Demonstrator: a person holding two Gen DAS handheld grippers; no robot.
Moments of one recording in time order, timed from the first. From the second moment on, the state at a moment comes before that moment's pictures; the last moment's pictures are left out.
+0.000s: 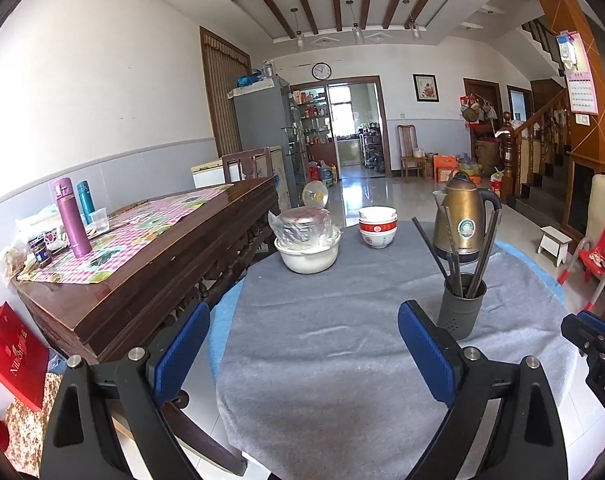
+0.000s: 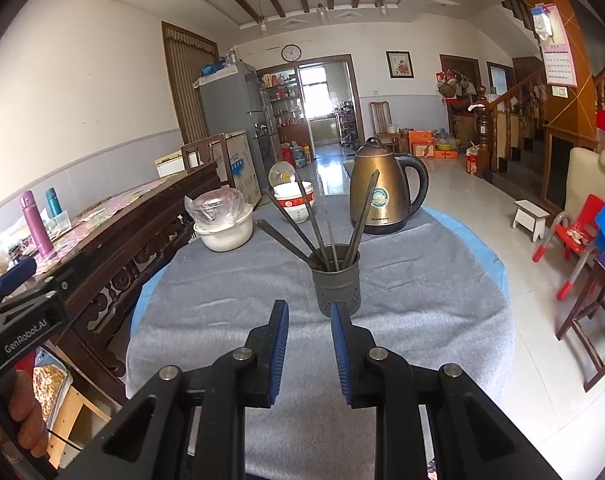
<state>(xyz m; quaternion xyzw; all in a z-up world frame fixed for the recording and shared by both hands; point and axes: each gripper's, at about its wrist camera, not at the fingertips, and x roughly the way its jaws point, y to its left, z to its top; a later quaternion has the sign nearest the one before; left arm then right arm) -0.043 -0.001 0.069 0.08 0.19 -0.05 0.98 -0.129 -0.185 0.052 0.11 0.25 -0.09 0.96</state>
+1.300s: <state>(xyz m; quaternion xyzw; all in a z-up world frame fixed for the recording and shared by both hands) -0.058 0.011 0.068 0.09 0.19 -0.06 0.98 -0.142 -0.174 0.062 0.10 0.24 -0.10 0.96</state>
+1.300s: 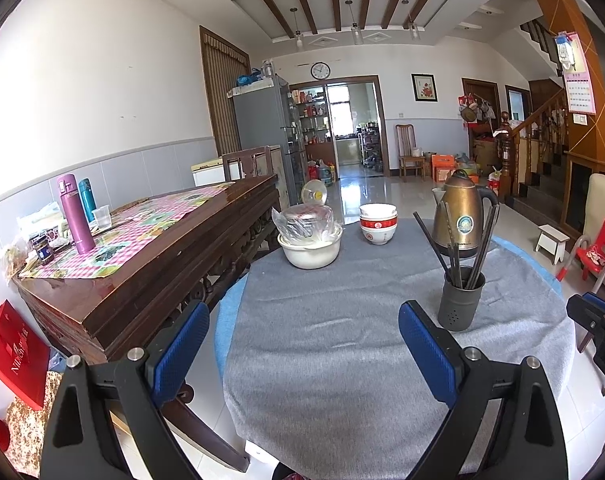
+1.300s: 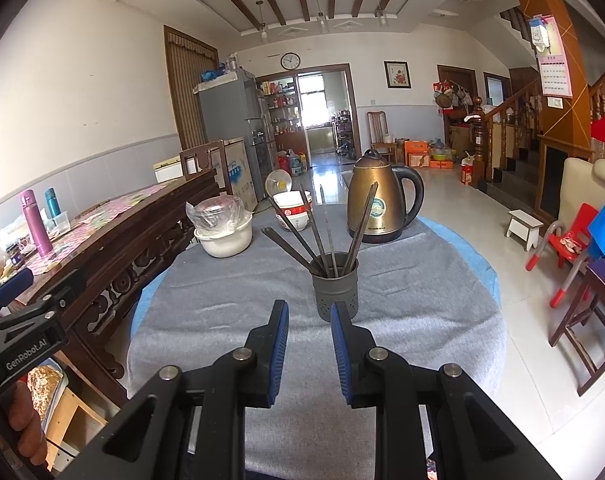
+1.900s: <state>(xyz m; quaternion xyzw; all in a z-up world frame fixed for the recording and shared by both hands) -0.057 0.018 0.065 0.08 0.20 -0.05 0.98 -0.144 -0.173 0.061 0.10 0.24 -0.10 0.96</state>
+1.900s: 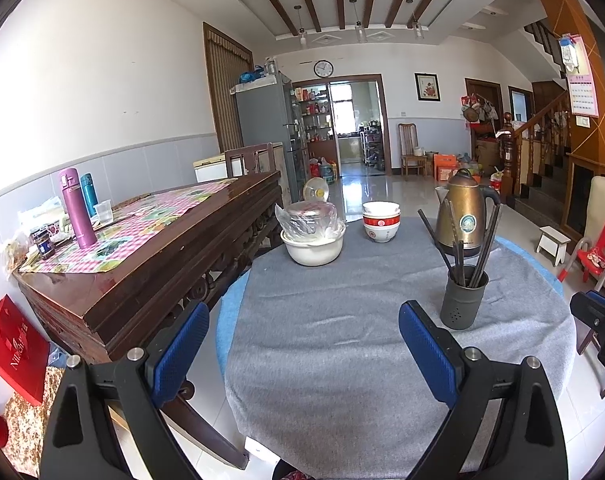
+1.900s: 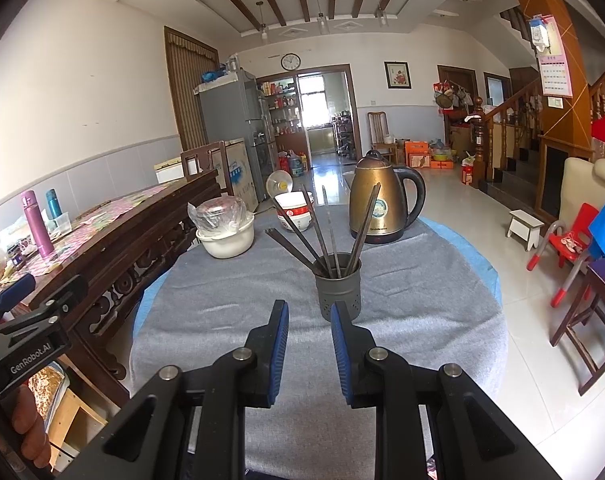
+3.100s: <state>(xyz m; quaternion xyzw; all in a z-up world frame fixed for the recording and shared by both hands) -0.057 0.025 0.062 0.07 0.20 -0.05 0.98 -0.143 -0.170 0.062 0.10 0.23 -0.10 0.96</state>
